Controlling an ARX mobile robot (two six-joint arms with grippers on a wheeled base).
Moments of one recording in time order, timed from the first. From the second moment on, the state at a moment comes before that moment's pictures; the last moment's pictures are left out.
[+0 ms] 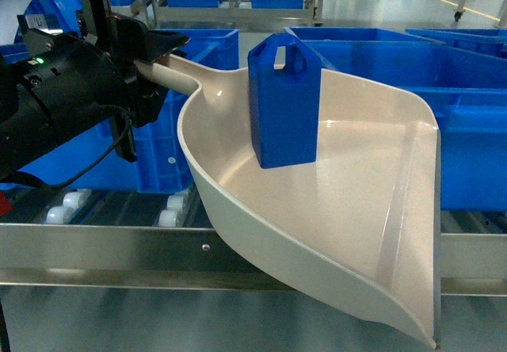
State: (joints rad) left arm -0.24 1.92 0.76 1.28 0.23 -1.41; right arm 0.35 0.83 0.57 0.12 0.28 -0.16
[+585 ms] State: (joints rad) left arm -0.24 1.92 0.76 1.28 0.23 -1.41; right arm 0.35 0.83 0.57 0.12 0.28 -0.16
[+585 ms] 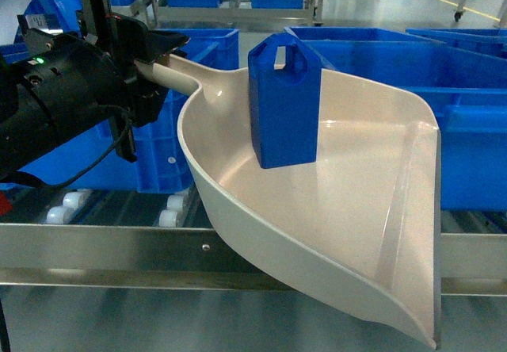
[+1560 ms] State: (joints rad) left arm -0.27 1.83 0.76 1.09 0.00 -1.41; right arm 0.35 0.83 0.57 0.12 0.28 -0.16
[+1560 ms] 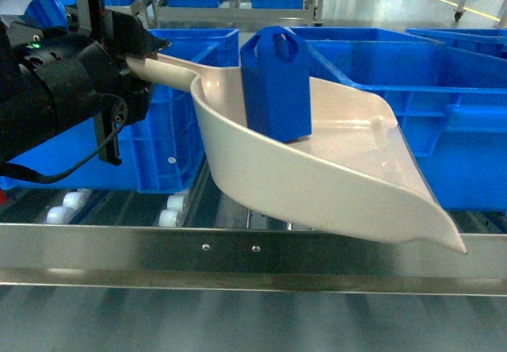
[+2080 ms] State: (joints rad) left arm -0.19 1.48 0.56 1.04 -0.08 -1.40; right arm 0.35 0.83 0.57 0.12 0.28 -0.16
